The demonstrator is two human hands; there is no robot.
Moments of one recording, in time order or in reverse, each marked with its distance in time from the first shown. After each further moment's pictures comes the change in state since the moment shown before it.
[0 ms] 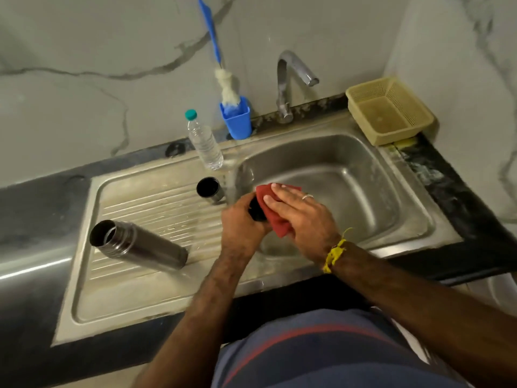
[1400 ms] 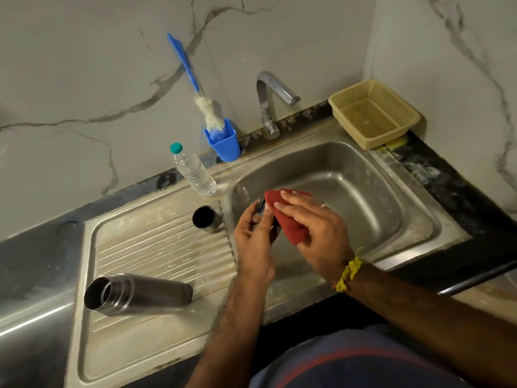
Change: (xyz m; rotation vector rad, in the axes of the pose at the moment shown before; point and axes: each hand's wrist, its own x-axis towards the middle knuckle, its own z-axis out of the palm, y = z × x) left_hand 0.019 0.035 0.027 -1.079 -0.005 -0.603; right_hand 0.016 -0.001 -0.021 0.264 0.131 0.309
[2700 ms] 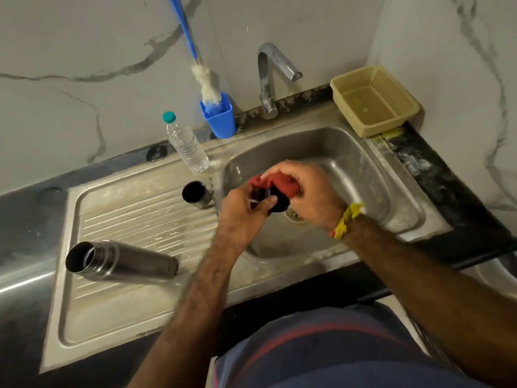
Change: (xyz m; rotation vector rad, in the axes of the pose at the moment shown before) left_hand 0.009 0.024 -0.015 0.905 -0.210 0.128; right_hand 0.051 -0.003 -0.021 0.302 -0.312 0.079
